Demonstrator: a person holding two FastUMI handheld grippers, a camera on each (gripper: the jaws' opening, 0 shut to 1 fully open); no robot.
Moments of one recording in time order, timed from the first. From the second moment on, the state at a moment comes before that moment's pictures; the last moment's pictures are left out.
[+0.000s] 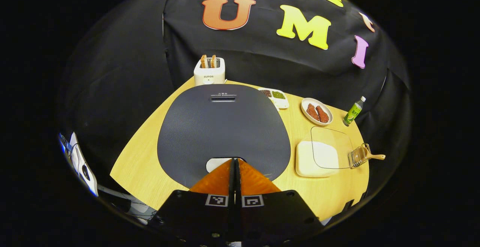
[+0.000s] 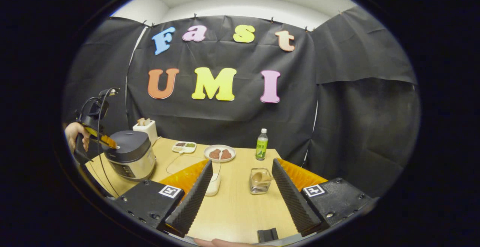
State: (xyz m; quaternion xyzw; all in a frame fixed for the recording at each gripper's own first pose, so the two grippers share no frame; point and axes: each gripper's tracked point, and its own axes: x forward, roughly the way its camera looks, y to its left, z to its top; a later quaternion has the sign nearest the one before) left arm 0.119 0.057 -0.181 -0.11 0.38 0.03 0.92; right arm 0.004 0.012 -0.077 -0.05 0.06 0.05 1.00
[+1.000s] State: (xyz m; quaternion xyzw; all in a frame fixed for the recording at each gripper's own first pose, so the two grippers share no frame) left arm 0.037 0.034 -0.002 -0.06 0.04 0.04 1.00; right arm 0.073 -0.017 -0.126 0.05 0.06 0.04 1.00
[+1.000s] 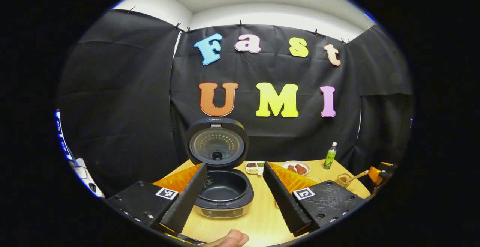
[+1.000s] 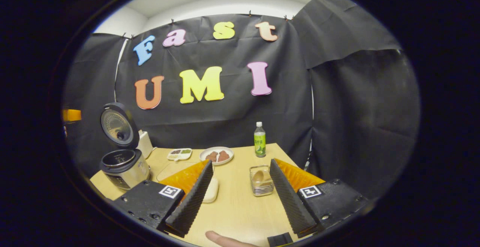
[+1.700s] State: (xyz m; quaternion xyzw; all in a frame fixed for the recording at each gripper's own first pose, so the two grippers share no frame) left arm -0.001 -0.024 -0.036 -0.03 -0.01 0.01 1.00; right arm 0.151 -0.088 -0.238 0.07 0.13 -0.03 0.99
